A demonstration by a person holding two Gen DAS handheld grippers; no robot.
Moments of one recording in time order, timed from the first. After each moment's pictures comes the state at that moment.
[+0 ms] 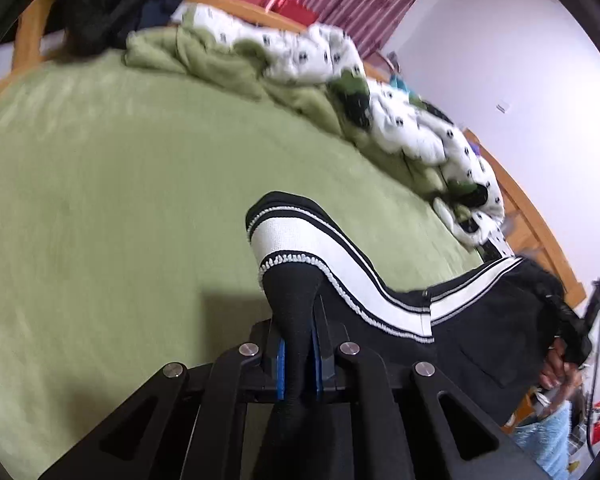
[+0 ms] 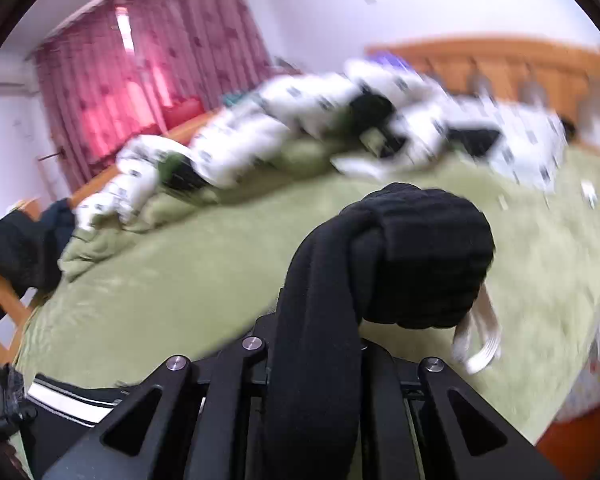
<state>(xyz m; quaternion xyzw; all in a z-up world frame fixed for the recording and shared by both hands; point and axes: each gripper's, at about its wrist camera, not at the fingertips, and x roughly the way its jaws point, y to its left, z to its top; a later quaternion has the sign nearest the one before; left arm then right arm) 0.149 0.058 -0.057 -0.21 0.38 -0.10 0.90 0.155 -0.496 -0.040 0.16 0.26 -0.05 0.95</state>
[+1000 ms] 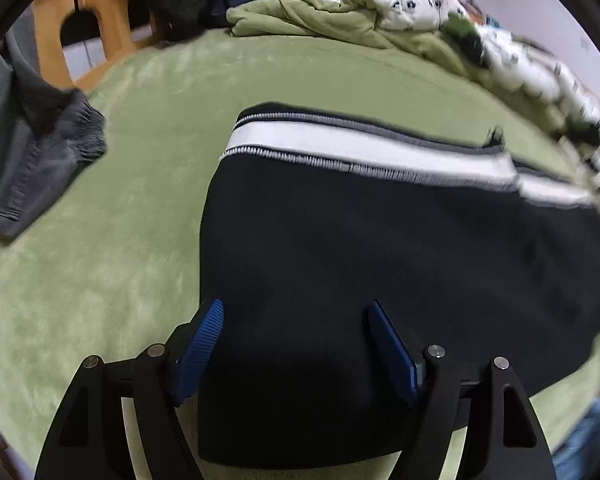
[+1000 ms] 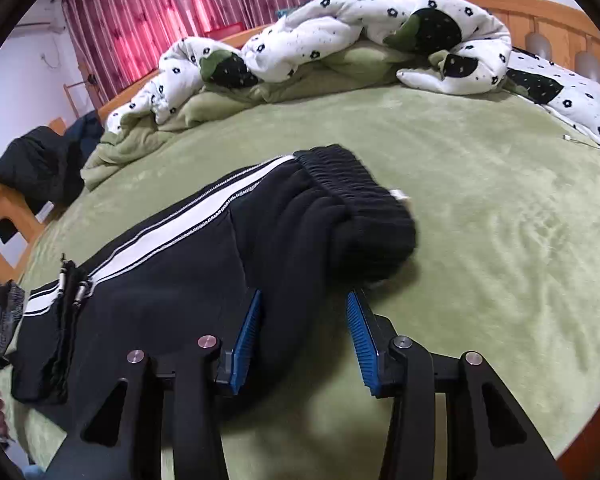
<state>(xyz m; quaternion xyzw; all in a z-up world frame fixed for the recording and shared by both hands) 0.093 0.123 -0.149 -0.07 0.47 0.09 0.87 0.137 -0.422 -0.152 0.14 0.37 0.02 0.92</state>
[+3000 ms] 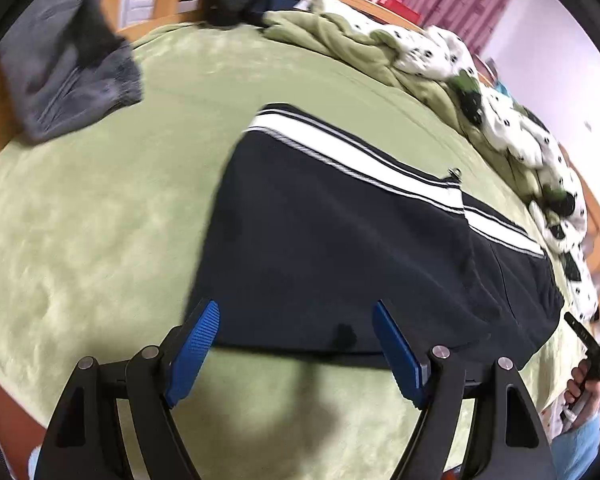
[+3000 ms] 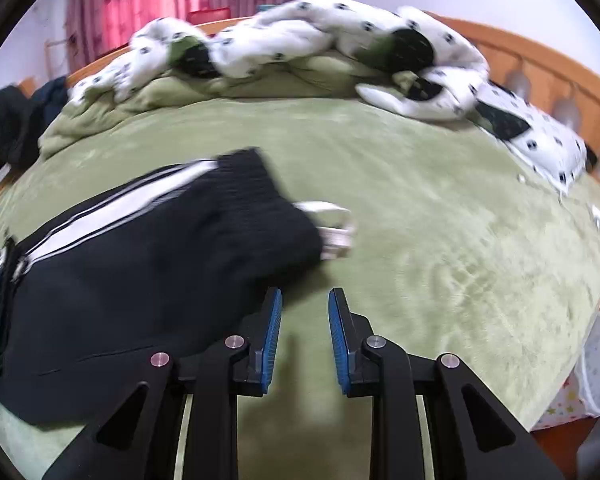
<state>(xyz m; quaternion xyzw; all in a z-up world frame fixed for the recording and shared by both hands) 0.009 0.136 -0.128 -0.23 0.43 0.08 0.87 0.154 -0.454 -0.131 0.02 0.39 -0.05 0.92</state>
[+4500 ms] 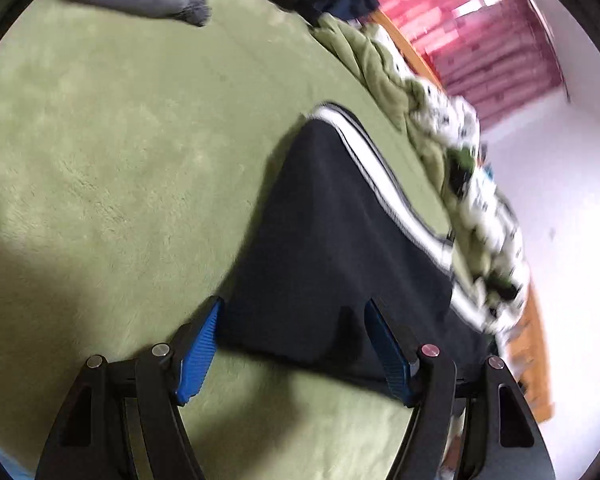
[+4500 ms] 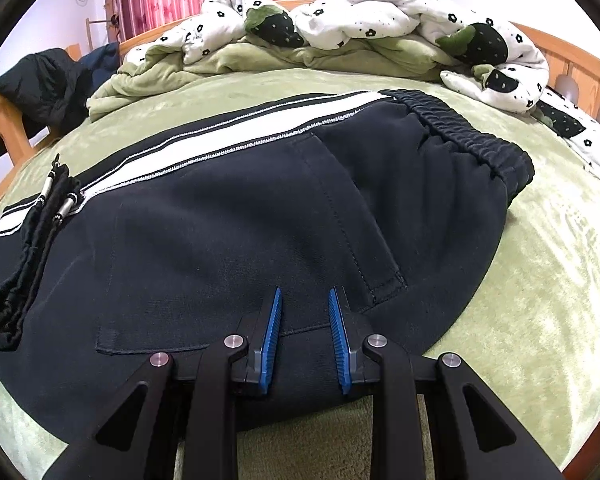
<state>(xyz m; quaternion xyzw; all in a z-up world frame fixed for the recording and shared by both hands) 0.001 0.191 -0.194 -0.44 0.36 0.03 0.82 0.141 -0.330 -0.178 0.03 0.40 0.02 0.92</state>
